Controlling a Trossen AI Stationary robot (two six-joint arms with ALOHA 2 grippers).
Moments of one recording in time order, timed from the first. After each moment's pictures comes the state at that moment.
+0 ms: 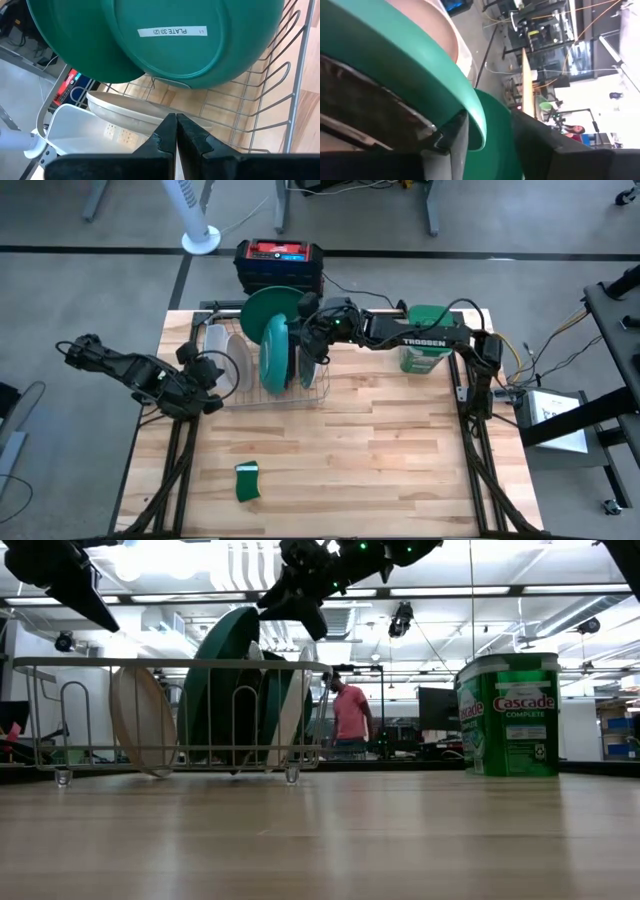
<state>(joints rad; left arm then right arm) -0.41 0.77 0.90 -1.35 -0.75 -0.64 -0.24 1.89 1.61 0.00 0.02 -1.22</state>
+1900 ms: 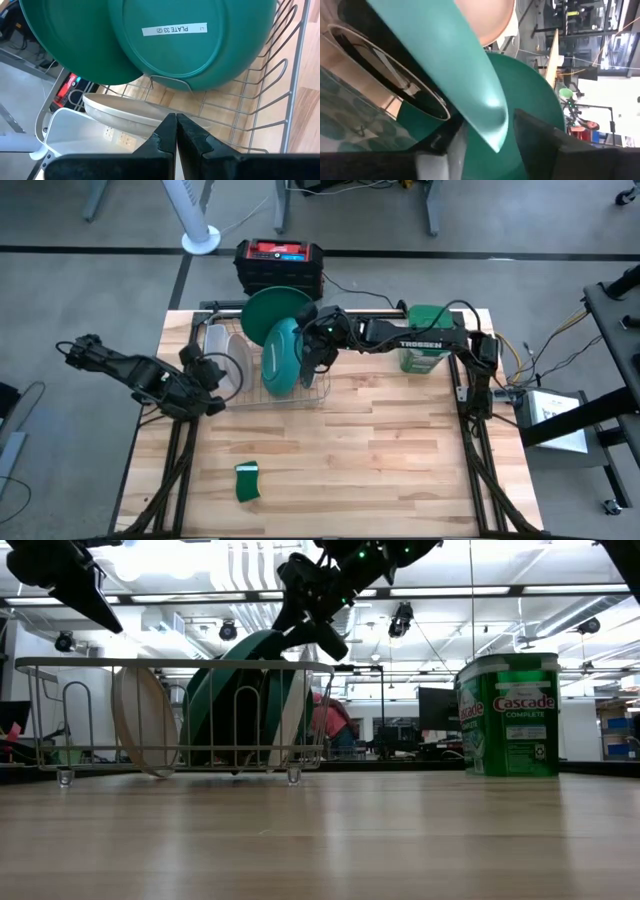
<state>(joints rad) -0.41 0.80 0.90 -1.32 -0.75 -0.61 -0.22 1.91 1.61 -0.20 0.14 -1.35</state>
